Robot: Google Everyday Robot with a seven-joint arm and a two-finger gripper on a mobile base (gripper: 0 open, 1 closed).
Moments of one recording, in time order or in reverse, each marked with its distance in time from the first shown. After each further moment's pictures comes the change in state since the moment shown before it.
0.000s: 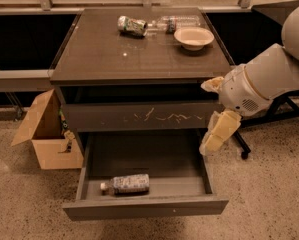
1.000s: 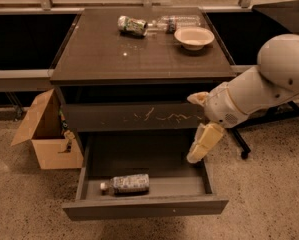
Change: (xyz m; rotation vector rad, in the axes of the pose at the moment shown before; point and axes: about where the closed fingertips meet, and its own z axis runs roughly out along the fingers) arm 0.013 -0.004 0.060 -0.061 -0.071 -0.021
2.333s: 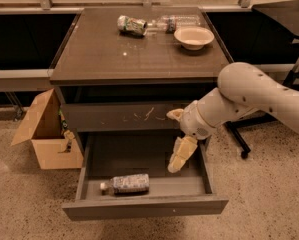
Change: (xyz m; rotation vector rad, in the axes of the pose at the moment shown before) arm 0.014 -0.006 0.091 -0.092 0.002 -0.023
